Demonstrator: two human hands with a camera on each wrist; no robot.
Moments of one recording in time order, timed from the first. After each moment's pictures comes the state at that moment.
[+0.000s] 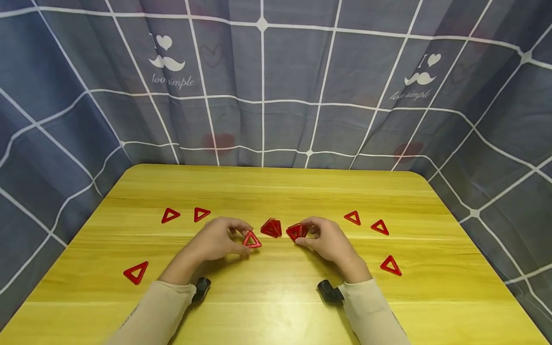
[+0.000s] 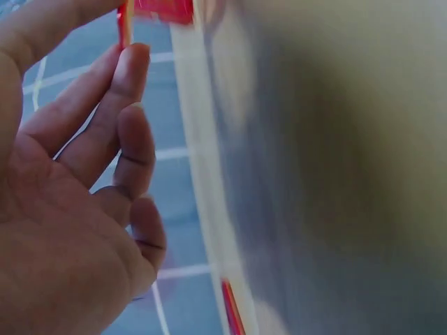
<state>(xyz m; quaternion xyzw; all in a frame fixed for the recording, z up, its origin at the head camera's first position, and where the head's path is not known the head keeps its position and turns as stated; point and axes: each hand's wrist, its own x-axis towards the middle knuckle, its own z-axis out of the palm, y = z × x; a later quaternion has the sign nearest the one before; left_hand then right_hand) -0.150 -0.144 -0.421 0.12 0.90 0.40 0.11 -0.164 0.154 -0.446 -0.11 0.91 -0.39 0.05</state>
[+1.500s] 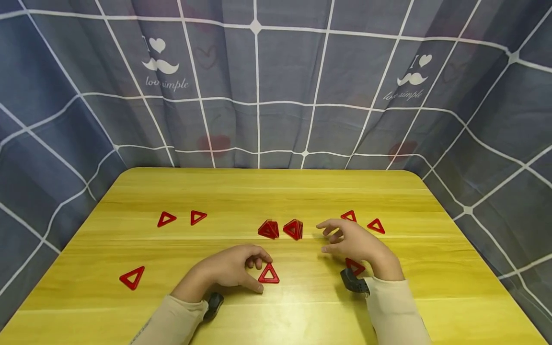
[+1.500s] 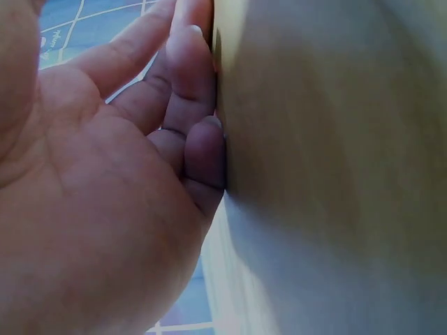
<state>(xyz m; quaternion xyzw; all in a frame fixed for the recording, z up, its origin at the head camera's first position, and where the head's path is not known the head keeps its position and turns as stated) -0.124 -0.114 -0.433 0.24 0.83 0.42 0.27 -0.155 0.213 -0.409 -0.17 0.90 -0.37 0.16</state>
